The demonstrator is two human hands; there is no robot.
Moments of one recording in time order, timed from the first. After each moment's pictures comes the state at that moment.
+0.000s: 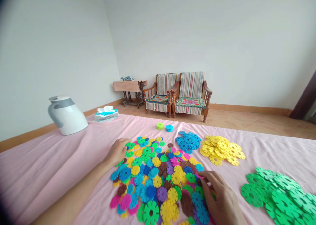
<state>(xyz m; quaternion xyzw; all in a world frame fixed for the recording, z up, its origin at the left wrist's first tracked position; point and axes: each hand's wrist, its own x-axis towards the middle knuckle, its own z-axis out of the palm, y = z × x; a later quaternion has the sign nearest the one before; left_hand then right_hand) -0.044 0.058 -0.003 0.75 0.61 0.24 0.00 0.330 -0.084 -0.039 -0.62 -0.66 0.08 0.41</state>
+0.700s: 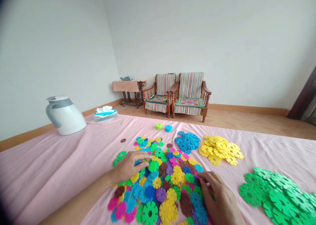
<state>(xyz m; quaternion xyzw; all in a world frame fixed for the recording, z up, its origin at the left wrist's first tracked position) 0.021 0.004 0.022 0.86 0.39 0.24 0.20 0.335 -0.081 -0.045 -0.61 -0.67 0.09 0.41</state>
